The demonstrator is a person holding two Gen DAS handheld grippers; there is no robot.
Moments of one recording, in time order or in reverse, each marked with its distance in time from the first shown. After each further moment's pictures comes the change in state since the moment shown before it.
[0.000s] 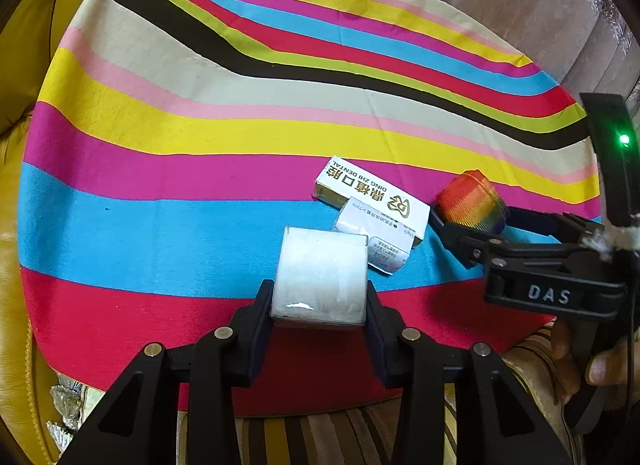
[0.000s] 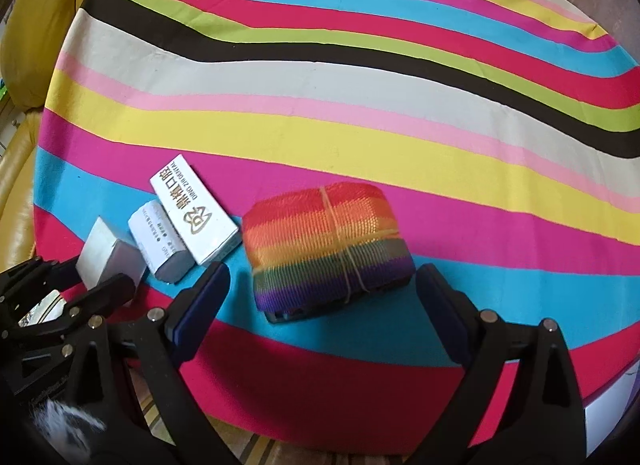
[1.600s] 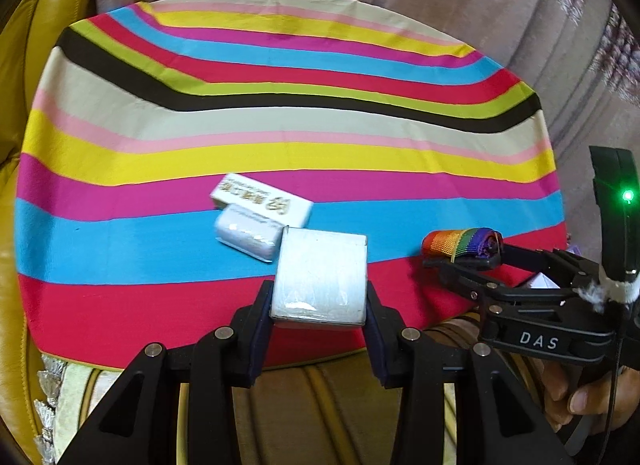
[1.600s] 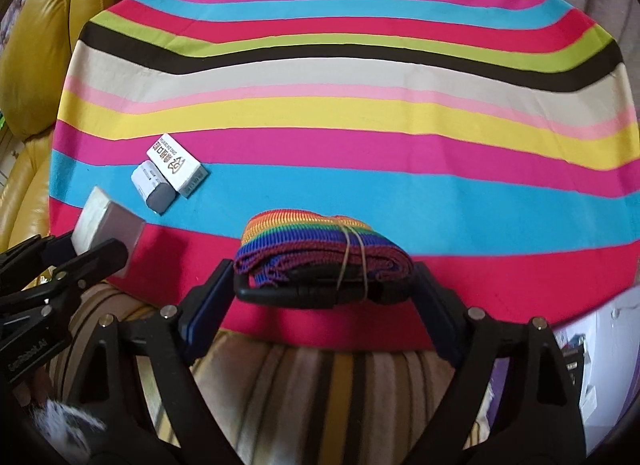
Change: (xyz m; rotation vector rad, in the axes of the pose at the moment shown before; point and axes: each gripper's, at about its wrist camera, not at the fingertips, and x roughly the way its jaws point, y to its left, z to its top) left arm -0.041 -0.074 -0.012 0.118 -0.045 -0.067; right arm -0.069 -0.051 -0.071 0.130 -0.035 -0.010
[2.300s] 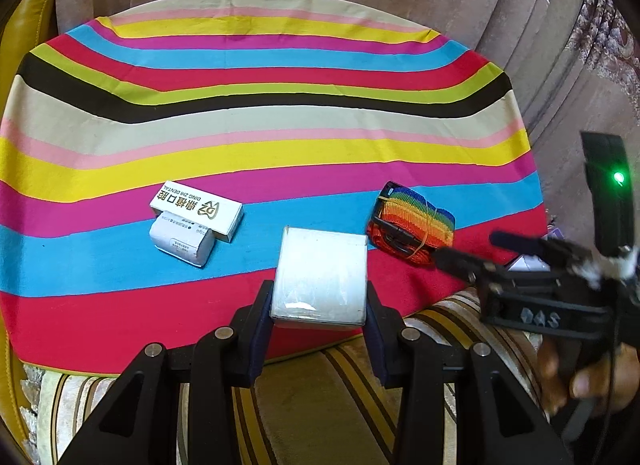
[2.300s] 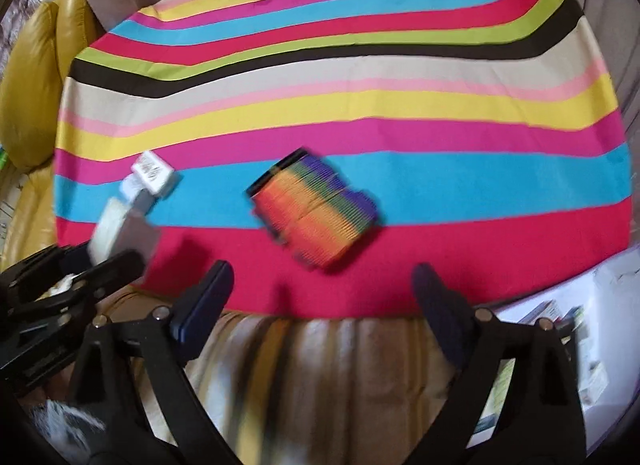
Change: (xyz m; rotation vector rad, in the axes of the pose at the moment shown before) left arm 0.006 -0.037 0.001 0.057 0.012 -0.058; right arm -0.013 -0.049 -0.011 0.083 -0.030 0.001
